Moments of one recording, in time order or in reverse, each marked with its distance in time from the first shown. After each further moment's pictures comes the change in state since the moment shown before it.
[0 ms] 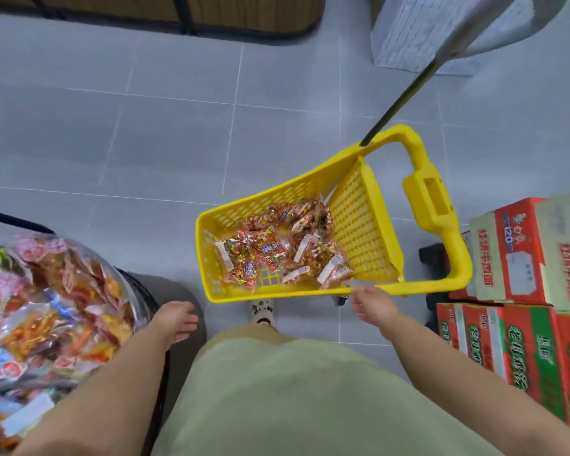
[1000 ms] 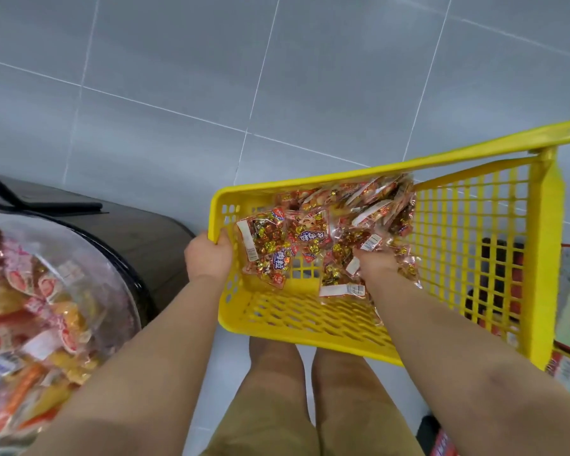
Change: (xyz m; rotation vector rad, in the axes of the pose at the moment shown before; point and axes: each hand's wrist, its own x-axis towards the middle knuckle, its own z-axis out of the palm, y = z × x) left_hand 0.166 0.090 0.053 0.170 0.426 0.221; right_hand 0.223 -0.065 0.144 -0.087 0.209 0.278
